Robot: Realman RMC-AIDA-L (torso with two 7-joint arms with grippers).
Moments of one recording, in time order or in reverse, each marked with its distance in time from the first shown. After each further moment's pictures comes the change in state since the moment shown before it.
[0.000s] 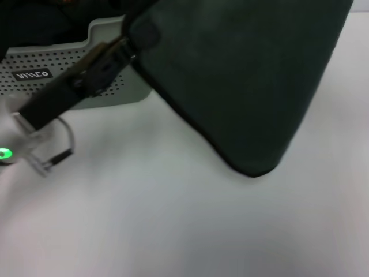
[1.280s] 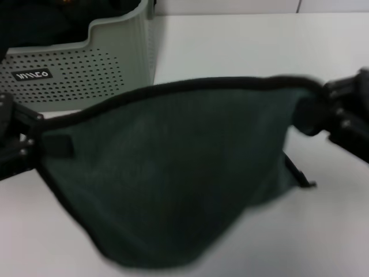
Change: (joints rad) left arm 0.230 0.291 0.233 0.661 0.046 0.123 -0.182; right arm -0.386 0.068 -0.264 -0.427 -0.174 -0.049 0.288
